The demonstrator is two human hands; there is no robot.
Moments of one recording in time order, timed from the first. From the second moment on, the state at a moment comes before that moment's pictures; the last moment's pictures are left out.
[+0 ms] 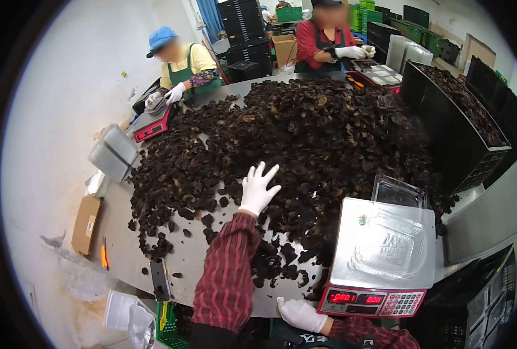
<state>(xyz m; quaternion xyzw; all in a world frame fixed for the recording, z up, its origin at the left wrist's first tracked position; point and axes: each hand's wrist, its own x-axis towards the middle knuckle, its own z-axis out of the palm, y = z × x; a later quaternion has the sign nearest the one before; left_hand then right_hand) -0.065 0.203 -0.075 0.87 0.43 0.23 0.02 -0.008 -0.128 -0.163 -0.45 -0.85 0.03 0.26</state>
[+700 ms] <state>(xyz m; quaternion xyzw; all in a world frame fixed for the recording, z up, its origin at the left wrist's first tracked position) -0.091 0.156 -0.072 0.92 0.35 0.16 0.09 -0.011 -0.127 -0.168 -0.47 -0.82 0.10 0.30</state>
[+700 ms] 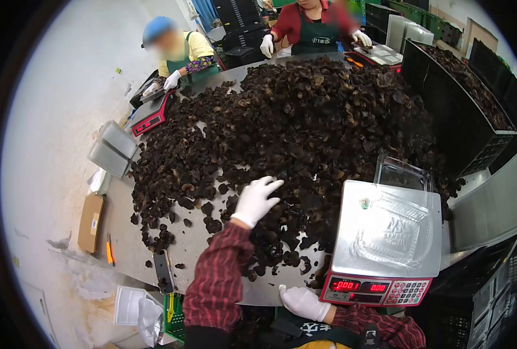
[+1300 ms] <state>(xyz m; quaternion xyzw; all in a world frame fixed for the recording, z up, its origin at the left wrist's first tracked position) -0.062 0.202 -0.083 0.88 0.35 0.29 0.16 -0.008 -0.126 -0.158 -0.48 -0.83 0.08 0.29</state>
